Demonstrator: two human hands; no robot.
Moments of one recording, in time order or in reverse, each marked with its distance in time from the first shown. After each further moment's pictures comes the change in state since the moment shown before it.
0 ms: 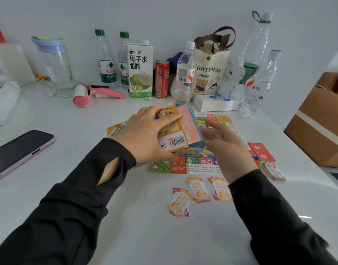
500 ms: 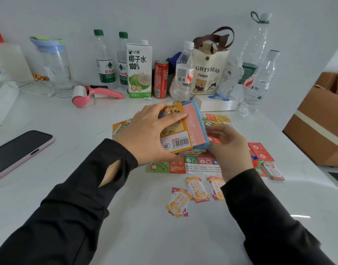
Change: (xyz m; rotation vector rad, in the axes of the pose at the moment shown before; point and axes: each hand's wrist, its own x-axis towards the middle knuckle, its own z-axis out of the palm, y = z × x) left_hand -0.002 0.005 -0.001 -0.058 0.070 0.076; right_hand -0.002 0.004 0.002 -0.025 0.167 -0.060
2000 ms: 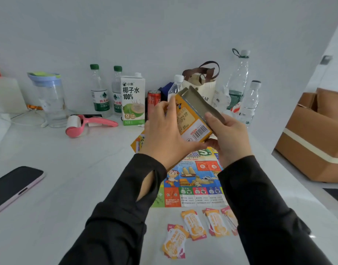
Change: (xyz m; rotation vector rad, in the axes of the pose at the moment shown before) left_hand 0.065 0.040 -0.017 -0.212 0.376 -0.171; right_hand 0.048 -0.069 0.006 0.148 0.074 -0.126
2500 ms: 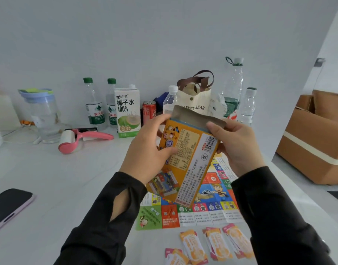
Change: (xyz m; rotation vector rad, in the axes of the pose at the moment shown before) left_hand 0.003 -0.020 -0.011 -0.288 0.028 0.036; right_hand 0.024 -0.005 -0.023 -0.139 -0.037 -0.087
